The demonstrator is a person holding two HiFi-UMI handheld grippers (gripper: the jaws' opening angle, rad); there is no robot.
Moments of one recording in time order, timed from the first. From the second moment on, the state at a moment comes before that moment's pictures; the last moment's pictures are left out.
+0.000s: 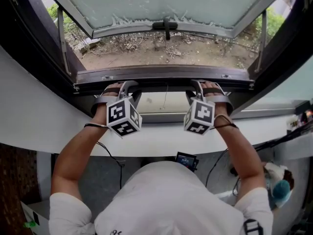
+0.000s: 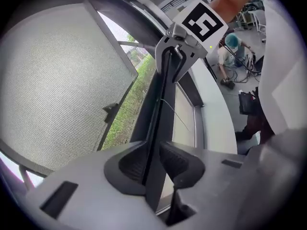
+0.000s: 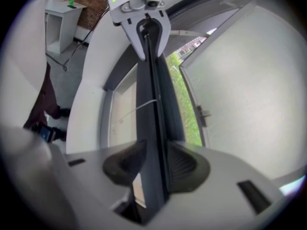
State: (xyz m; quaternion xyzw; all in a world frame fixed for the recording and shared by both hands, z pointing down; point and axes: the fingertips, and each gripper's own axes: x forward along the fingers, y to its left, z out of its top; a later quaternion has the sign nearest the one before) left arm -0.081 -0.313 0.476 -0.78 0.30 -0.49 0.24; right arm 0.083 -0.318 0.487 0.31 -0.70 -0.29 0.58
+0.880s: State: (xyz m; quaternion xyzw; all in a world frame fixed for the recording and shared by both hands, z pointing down) left arm -0.067 -0.301 0.430 -0.86 0.36 -0.33 0.12; right arm 0.085 -0.310 0.451 0.38 -0.74 -0.24 0.50
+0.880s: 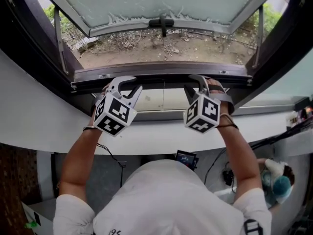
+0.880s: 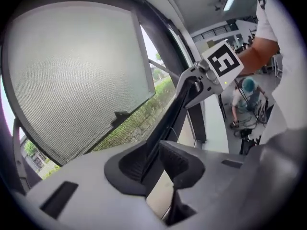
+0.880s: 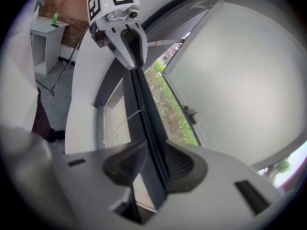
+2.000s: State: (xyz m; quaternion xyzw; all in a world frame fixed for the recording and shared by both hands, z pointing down) left arm -0.028 -0.237 0.409 -0.88 0.48 -0.04 -0.03; right arm 0.116 -0.284 0.415 0.46 -0.84 -0.14 0.24
